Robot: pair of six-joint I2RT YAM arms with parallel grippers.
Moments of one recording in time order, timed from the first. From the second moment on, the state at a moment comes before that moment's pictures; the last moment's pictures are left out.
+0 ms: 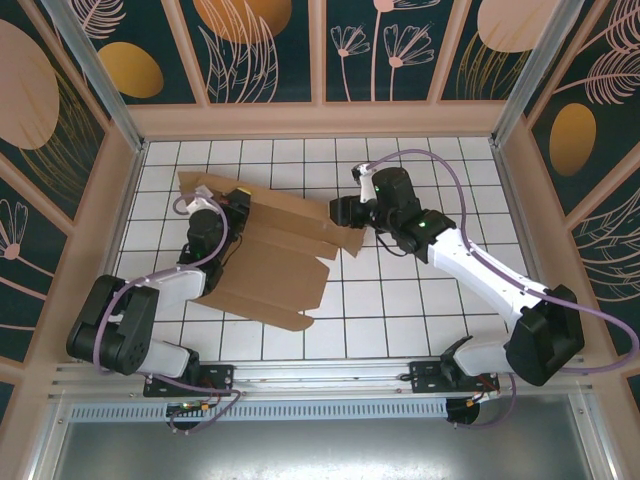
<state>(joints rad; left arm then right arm) -0.31 1.44 0.49 0.86 -0.02 -1.31 0.63 1.33 1.07 -0.27 -0.17 0.39</state>
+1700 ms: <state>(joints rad) -0.43 1.64 0.65 0.84 -0.29 -1.38 0.68 1.57 0.77 -0.25 -0.21 0.40</state>
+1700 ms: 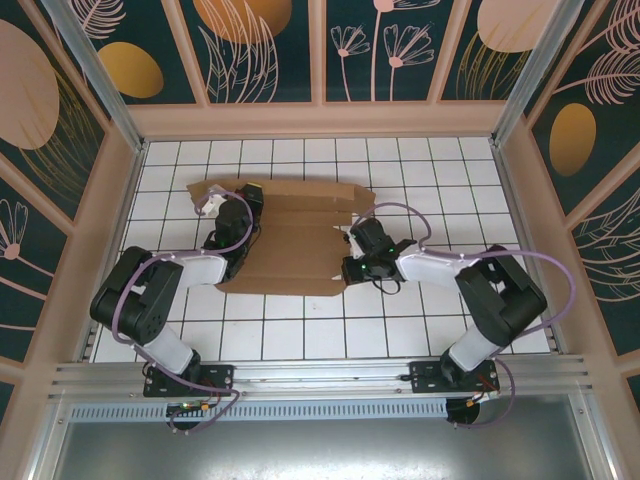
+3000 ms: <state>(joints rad) -0.43 1.69 0.66 0.90 -0.24 -1.36 0.46 1.76 1.38 -0.36 -0.32 0.74</state>
